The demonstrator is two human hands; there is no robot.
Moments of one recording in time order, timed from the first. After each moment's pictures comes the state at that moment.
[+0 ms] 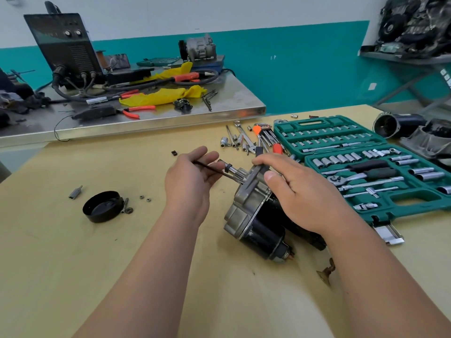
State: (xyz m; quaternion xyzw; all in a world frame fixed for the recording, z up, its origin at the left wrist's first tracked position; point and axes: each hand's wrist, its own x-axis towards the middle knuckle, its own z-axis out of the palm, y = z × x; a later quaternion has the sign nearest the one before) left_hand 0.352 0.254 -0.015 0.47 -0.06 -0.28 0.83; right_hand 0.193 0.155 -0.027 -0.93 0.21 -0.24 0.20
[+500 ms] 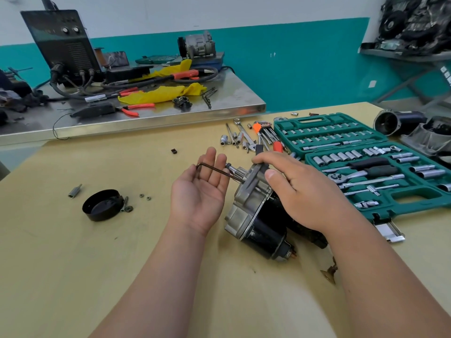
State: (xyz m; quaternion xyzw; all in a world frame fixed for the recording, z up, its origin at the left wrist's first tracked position) left_hand 0.352 0.257 -0.046 0.22 -0.02 -0.46 0.86; right_hand 0.190 0.157 -0.024 -0.92 0.21 -0.24 0.21
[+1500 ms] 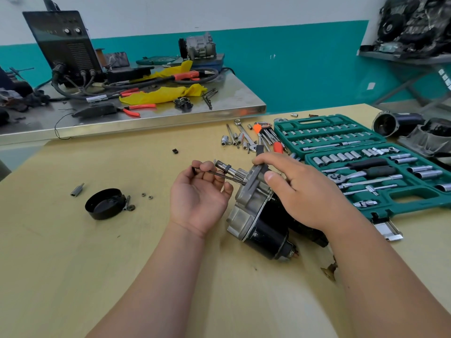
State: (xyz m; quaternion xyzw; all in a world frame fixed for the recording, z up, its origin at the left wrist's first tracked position) left_hand 0.353 0.262 -0.049 0.24 -0.06 -0.47 0.85; right_hand 0.191 0.161 -0.022 -0.93 0.21 -0.23 0.21
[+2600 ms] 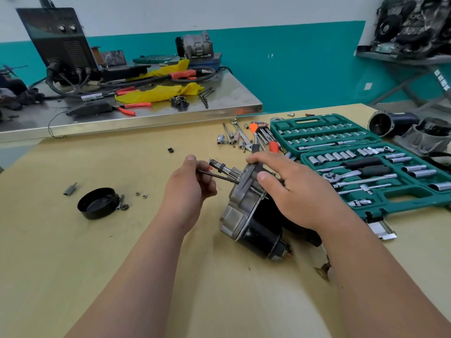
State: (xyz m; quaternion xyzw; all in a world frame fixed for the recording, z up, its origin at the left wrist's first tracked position) left_hand 0.362 0.260 -0.045 0.57 -0.16 -0.30 0.75; right_hand 0.191 0.156 -0.028 -0.93 0.21 -0.23 0.22
